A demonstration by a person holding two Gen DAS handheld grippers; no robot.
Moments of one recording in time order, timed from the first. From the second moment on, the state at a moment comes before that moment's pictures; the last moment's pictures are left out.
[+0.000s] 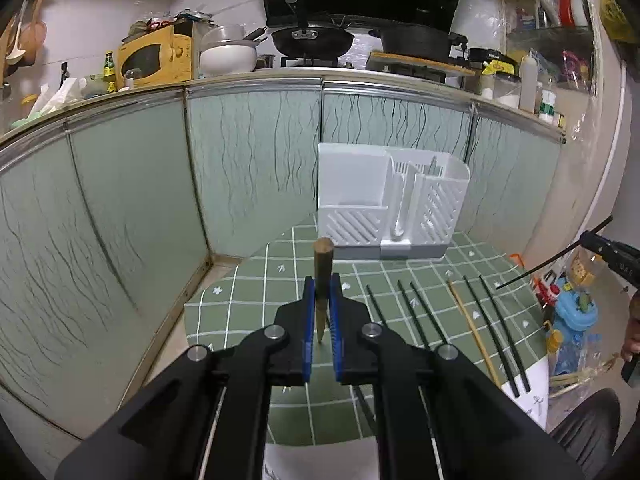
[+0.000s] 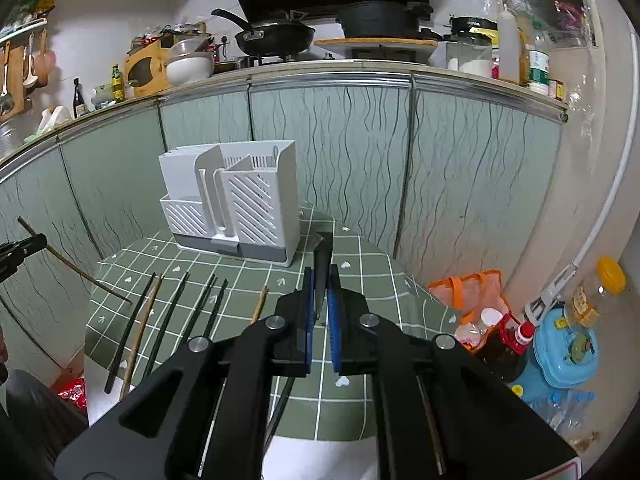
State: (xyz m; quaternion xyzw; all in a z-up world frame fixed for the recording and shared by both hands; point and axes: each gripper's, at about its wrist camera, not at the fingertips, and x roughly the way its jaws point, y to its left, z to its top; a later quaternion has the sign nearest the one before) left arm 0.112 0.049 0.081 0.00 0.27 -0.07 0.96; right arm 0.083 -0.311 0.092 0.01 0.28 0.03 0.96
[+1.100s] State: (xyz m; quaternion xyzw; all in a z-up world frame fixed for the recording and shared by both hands) left arm 0.218 -0.067 0.215 0.02 0.19 -0.19 0.96; right arm 0.169 -0.283 0.225 0.00 0.22 0.13 0.97
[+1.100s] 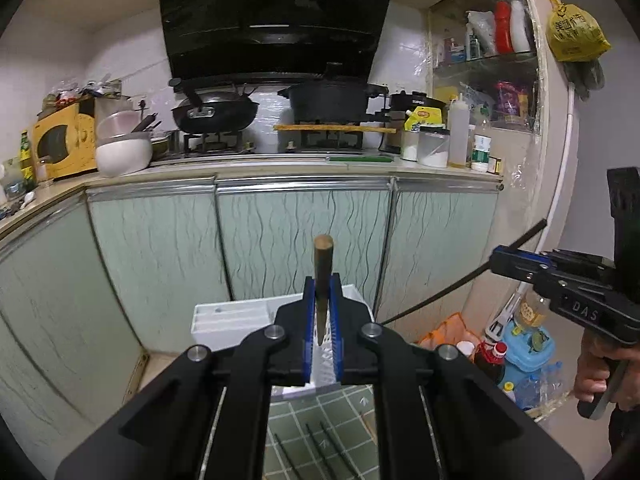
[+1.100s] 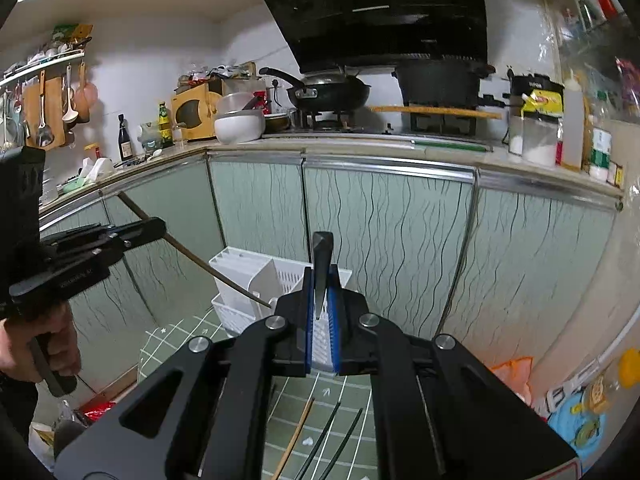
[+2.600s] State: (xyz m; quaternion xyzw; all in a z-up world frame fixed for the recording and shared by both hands) left arm 0.221 -0.058 0.169 0.03 0.20 -0.17 0.97; right arm 0.205 -0.280 0.211 -0.01 0.24 0.10 0.97
